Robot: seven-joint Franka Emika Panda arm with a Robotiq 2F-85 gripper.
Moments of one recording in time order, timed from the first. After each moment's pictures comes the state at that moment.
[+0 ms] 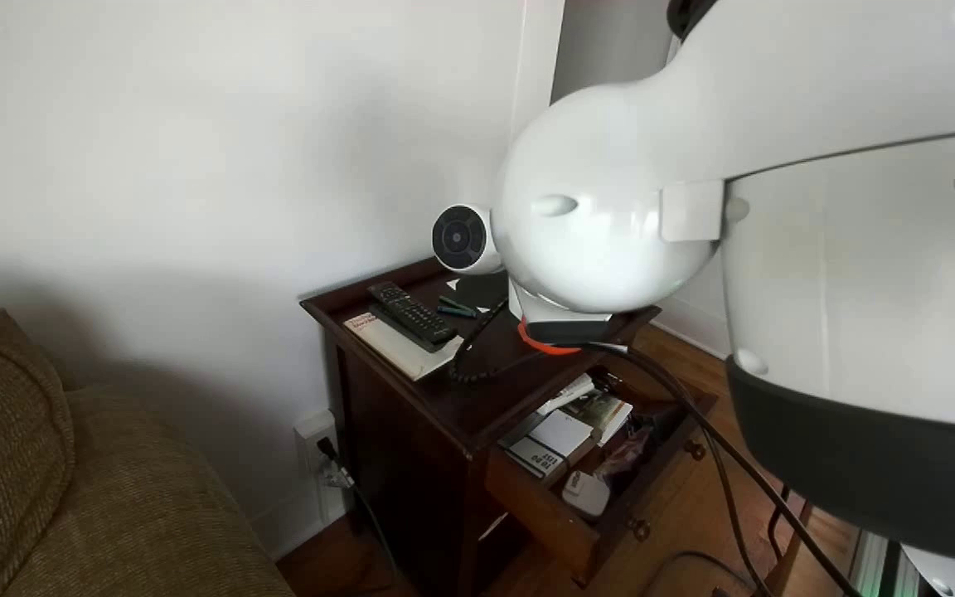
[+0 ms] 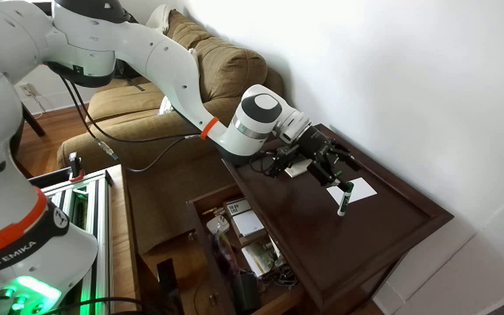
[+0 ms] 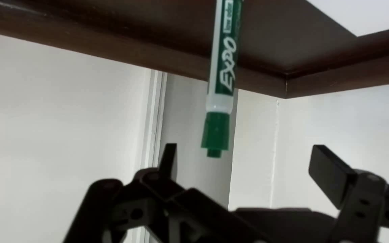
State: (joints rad) arm 1.21 1.46 -1.12 -2.08 0.00 2.92 1.70
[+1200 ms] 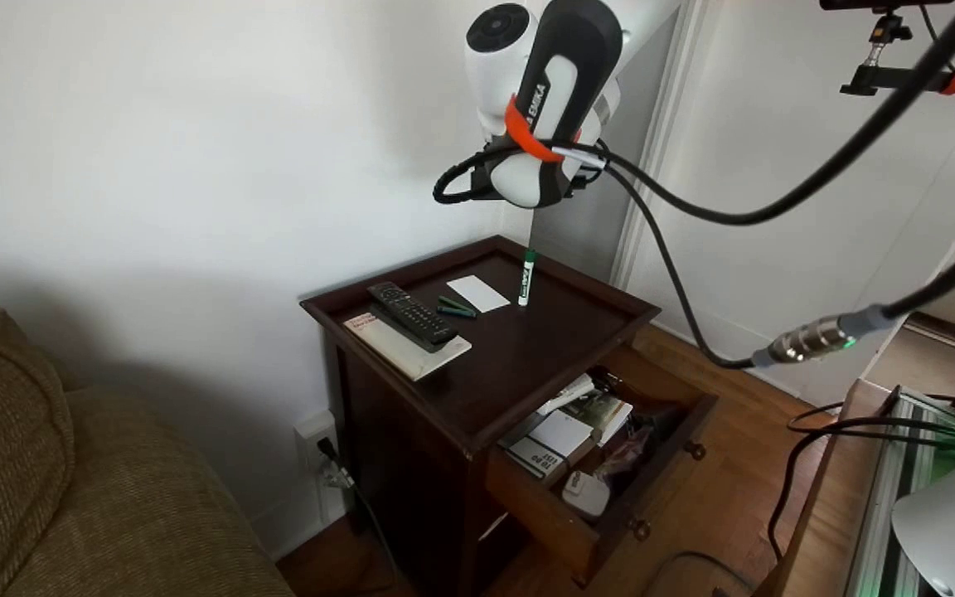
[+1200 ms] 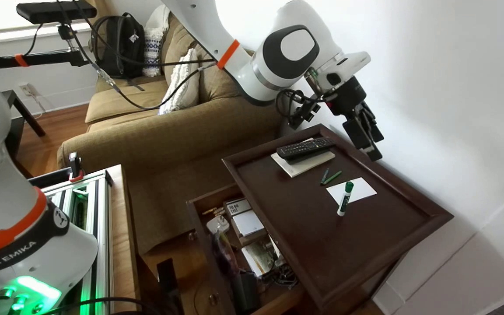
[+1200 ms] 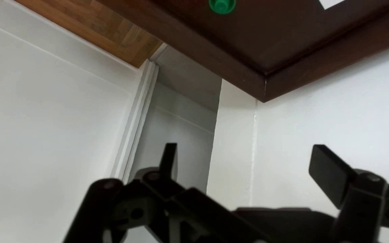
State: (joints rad) arm 0.98 0.88 -1.09 -2.09 0.01 2.88 1.05
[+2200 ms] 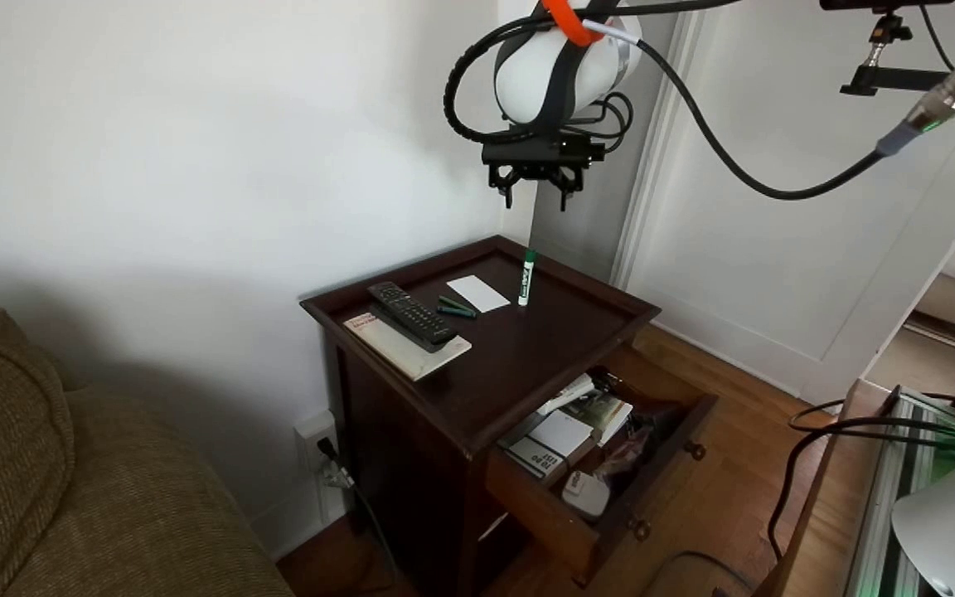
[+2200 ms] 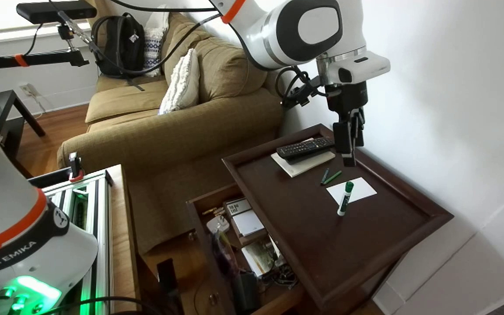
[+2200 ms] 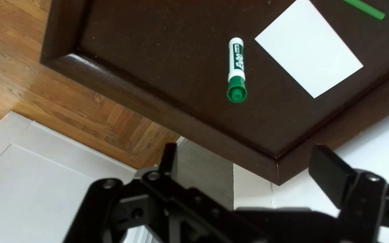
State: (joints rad) arm 0.65 0.51 -0.77 -2.07 -0.03 2.60 0.97
